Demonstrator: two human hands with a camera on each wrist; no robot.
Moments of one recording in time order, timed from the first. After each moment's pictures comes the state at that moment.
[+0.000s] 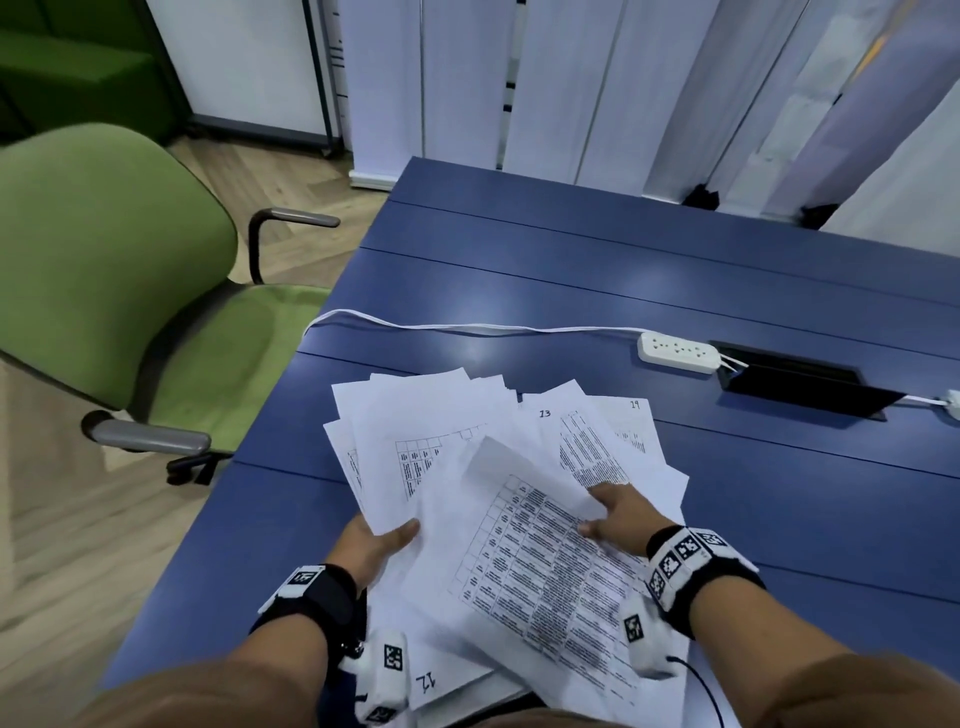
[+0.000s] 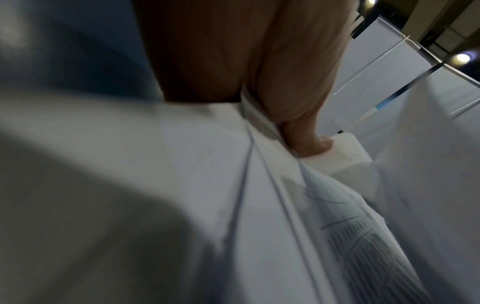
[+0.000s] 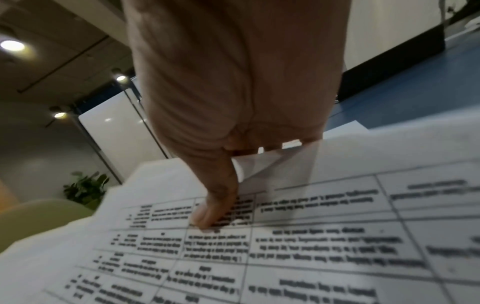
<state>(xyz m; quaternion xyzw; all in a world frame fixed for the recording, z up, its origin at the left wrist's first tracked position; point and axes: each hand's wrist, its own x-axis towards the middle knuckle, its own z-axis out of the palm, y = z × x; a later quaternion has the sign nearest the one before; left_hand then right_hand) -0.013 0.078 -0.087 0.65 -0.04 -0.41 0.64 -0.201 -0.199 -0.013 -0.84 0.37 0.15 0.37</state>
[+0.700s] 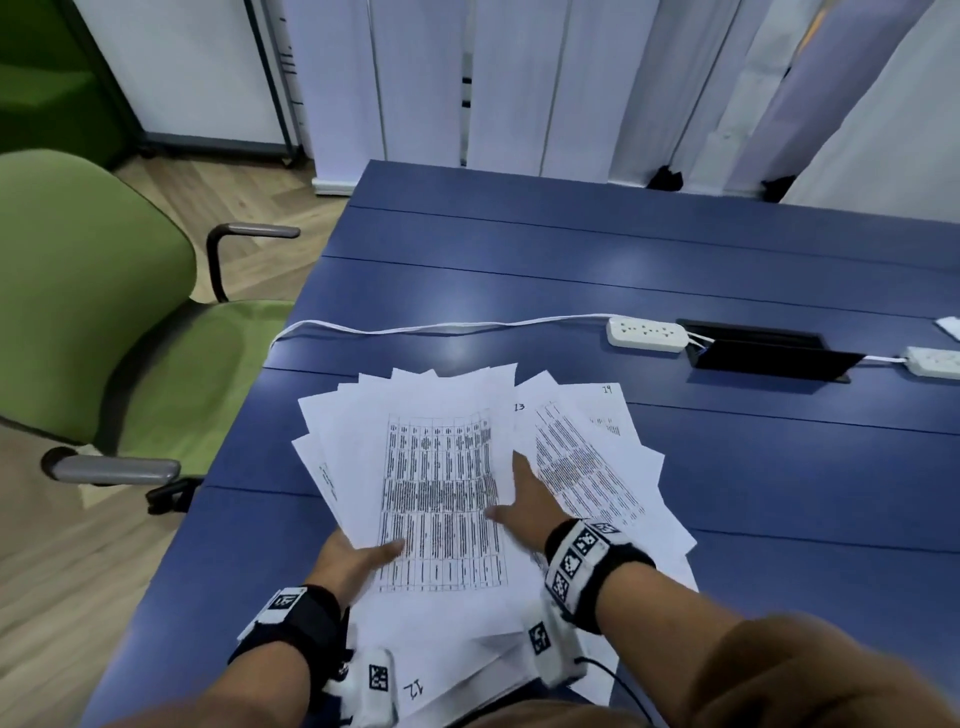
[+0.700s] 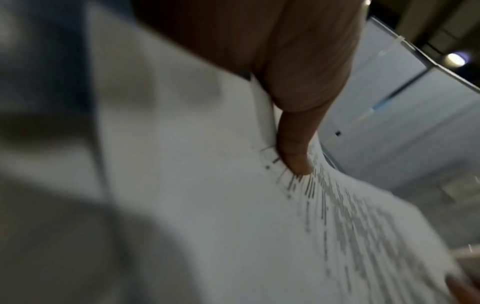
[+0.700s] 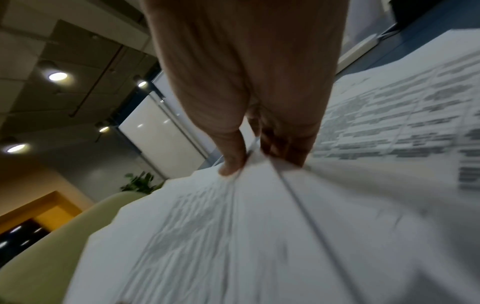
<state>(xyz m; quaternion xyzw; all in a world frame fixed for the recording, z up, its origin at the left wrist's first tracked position) -0.012 0.080 -0.090 0.68 -0.04 -0.42 0.60 -0.150 -0.128 -0.028 -0.77 0.39 0.03 0.51</state>
